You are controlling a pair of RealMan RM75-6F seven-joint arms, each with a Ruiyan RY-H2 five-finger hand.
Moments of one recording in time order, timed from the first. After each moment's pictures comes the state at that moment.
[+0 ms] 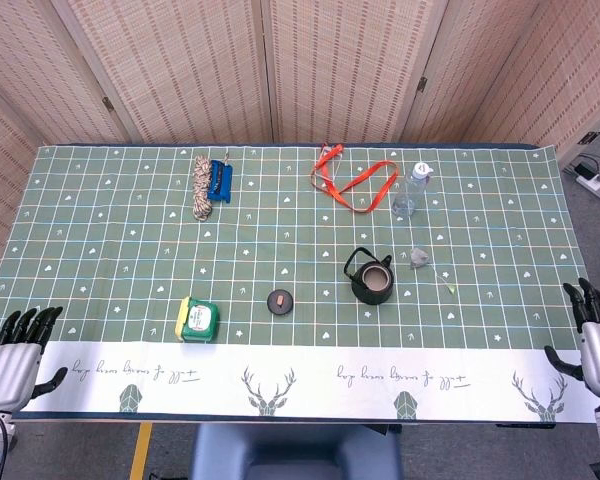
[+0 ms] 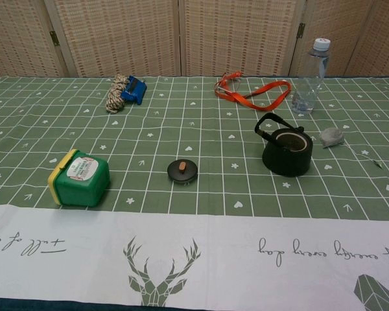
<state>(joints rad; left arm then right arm) -0.12 -1.14 -0.01 -1.63 1.42 1.39 0.21 0.06 -1.02 0.10 -1.79 -1.24 1.39 -0.16</state>
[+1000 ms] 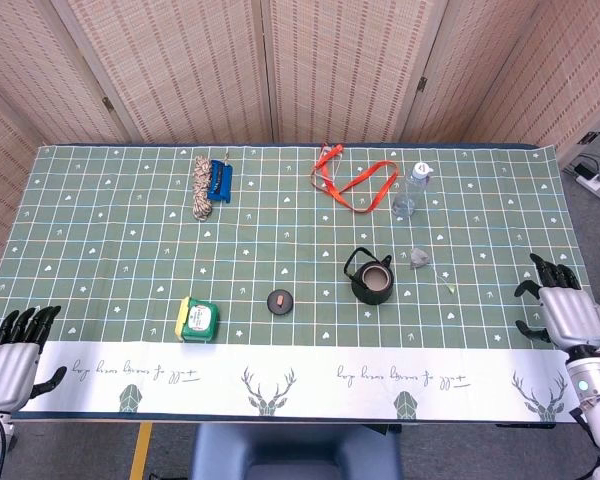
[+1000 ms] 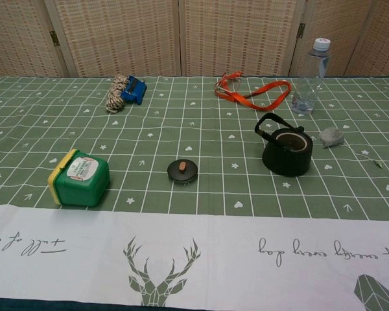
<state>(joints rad) -0.12 -1.14 -0.02 -1.64 1.42 1.40 0.20 0.27 -1.05 0.14 -1.60 -1.19 1.05 -0.11</state>
